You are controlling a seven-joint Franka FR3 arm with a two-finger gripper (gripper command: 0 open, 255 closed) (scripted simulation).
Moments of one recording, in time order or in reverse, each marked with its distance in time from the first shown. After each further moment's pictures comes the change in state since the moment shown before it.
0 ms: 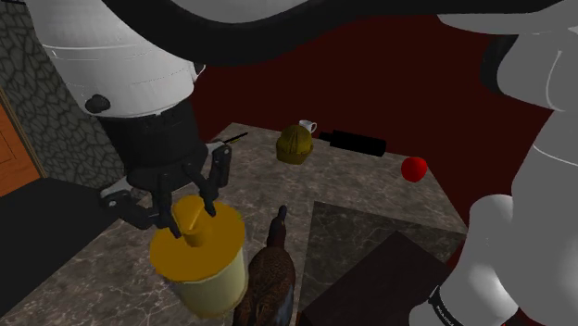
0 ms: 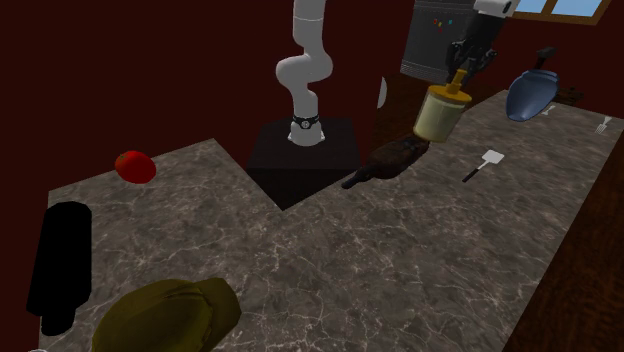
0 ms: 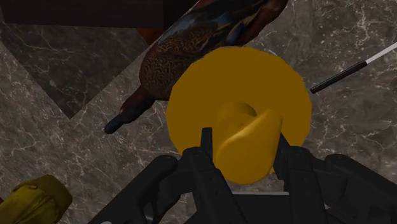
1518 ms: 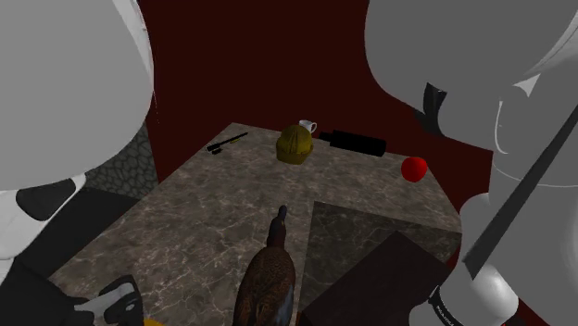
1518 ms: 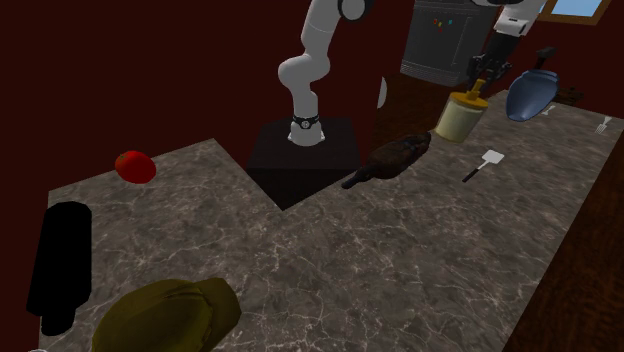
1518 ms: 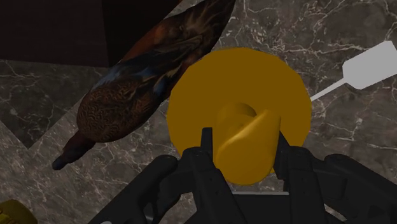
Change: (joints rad) arm 0.243 0.298 0.071 0.238 -0.117 -0.010 0.297
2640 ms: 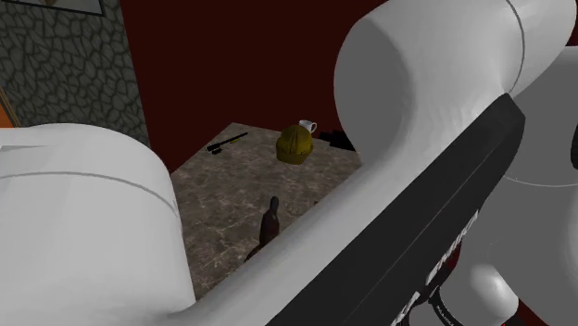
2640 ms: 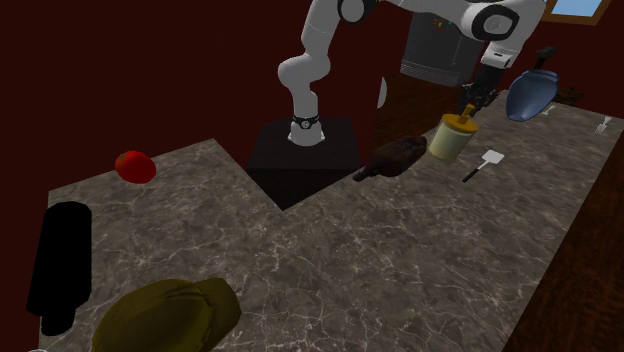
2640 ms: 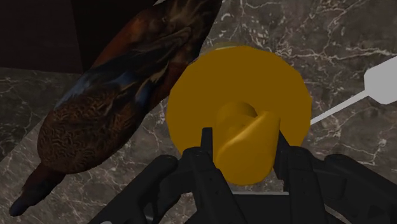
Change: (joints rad) arm -0.024 0.022 -0.011 -0.197 -0.017 0.214 0.027
